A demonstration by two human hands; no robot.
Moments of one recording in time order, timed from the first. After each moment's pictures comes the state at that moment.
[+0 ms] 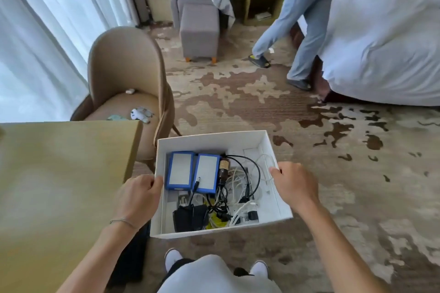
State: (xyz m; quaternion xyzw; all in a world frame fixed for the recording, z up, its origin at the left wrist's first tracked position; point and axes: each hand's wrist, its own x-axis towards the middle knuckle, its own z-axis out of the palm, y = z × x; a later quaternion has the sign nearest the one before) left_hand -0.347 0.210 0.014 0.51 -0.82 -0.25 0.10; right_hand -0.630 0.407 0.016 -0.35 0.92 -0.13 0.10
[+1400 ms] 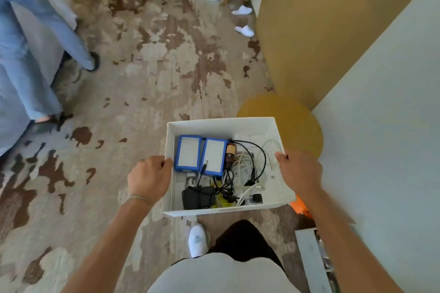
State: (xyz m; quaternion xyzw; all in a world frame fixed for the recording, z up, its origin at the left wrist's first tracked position) left_hand -0.997 0.929 -0.021 -0.19 -0.95 -0.21 -0.13; right_hand -0.779 1.188 -0.012 0.50 0.85 -0.15 0.00
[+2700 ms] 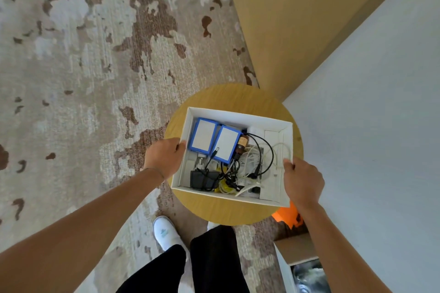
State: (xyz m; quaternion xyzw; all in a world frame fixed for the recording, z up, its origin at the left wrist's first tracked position) left_hand -1.057 1.410 -0.280 -0.39 -0.89 -0.06 -0.22; right_hand -0.757 1.576 -0.286 0.63 0.75 -0.19 0.05
